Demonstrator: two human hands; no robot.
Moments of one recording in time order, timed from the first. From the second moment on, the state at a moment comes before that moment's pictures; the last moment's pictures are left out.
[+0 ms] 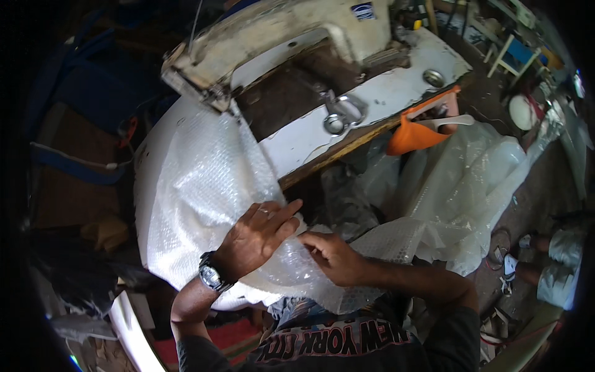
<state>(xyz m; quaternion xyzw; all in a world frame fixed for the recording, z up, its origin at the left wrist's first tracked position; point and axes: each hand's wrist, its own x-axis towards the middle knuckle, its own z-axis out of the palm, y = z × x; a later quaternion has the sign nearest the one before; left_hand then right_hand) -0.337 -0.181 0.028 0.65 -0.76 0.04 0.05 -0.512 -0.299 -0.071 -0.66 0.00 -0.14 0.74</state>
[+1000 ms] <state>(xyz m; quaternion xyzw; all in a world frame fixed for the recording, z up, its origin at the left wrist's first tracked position) -0.330 -0.163 0.009 0.65 -0.76 0.03 0.04 -0.397 -0.385 -0.010 -0.95 -0.16 -0.18 0.19</state>
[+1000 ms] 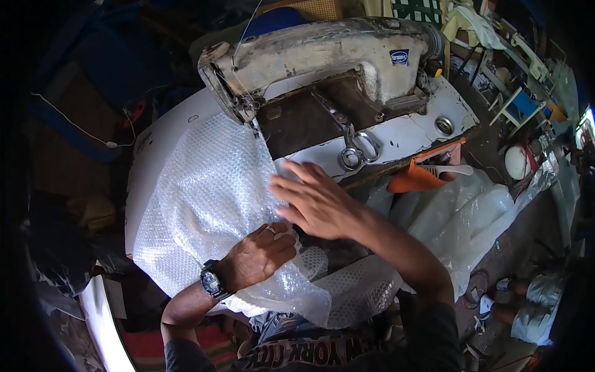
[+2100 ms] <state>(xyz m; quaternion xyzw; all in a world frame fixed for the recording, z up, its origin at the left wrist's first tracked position) -0.072 -0.257 -0.023 0.78 -0.56 0.09 0.25 -0.386 -0.376 -0.030 -0.90 -0.23 -0.29 0.22</state>
